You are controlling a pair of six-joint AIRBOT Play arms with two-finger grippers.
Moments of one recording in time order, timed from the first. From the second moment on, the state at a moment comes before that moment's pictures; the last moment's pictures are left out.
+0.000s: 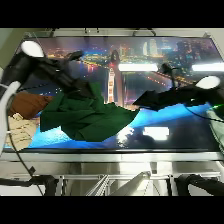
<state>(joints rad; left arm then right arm) -0.08 -1.59 1.54 0.82 -1.69 -1.28 0.11 -1.31 0.97 -0.52 1.24 1.13</state>
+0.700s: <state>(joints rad) 0.57 -1.56 1.21 1.07 -1.53 -1.24 0.19 -1.55 0.87 -0.57 1.17 1.20</state>
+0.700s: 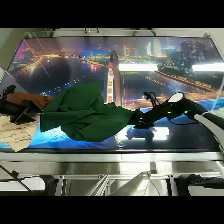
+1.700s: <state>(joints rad) 0.45 -1.63 1.59 0.79 -1.55 -1.19 0.13 -1.42 1.02 -0.05 1.11 0.88</state>
